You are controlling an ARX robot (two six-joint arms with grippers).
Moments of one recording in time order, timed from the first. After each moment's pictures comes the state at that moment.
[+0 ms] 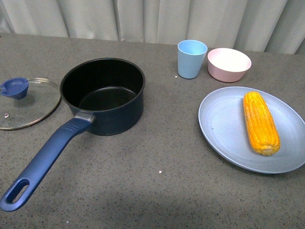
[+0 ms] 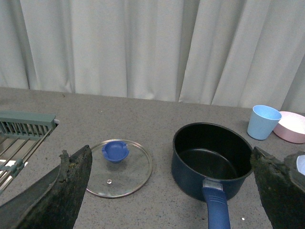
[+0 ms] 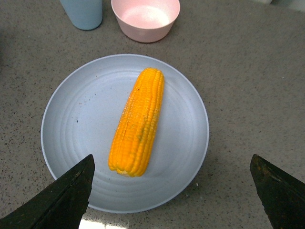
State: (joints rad) left arm 0.00 0.00 0.02 0.00 0.00 0.00; right arm 0.09 1.32 0.44 0.25 0.03 -0.10
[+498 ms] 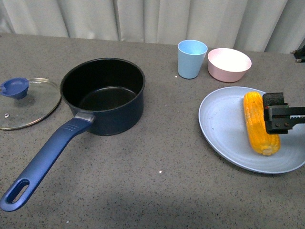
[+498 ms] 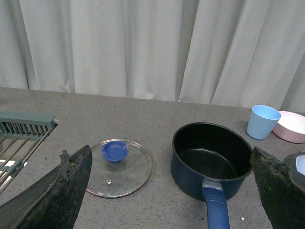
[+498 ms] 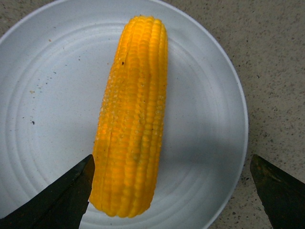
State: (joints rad) left arm 0.00 0.00 0.02 0.00 0.00 0.00; right arm 0.13 1.82 0.73 0.19 0.12 0.03
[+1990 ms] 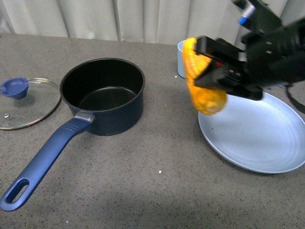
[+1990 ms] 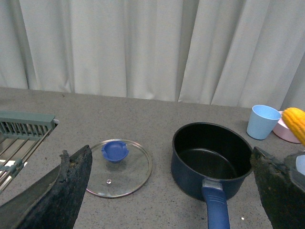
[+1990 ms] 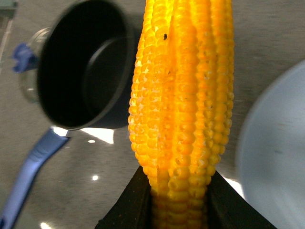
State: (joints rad) left arm 0.00 0.00 0.02 0.00 0.00 0.00; right arm 0.35 1.81 0.94 0.07 -0.36 0.35
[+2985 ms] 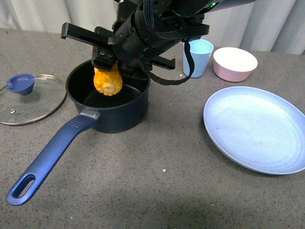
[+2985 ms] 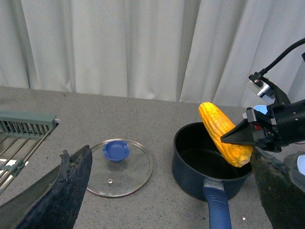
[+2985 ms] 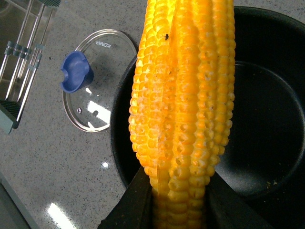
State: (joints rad) left arm 0.00 0.00 0.02 0.00 0.00 0.00; right arm 0.62 2.21 1.47 0.00 -0.27 0.49
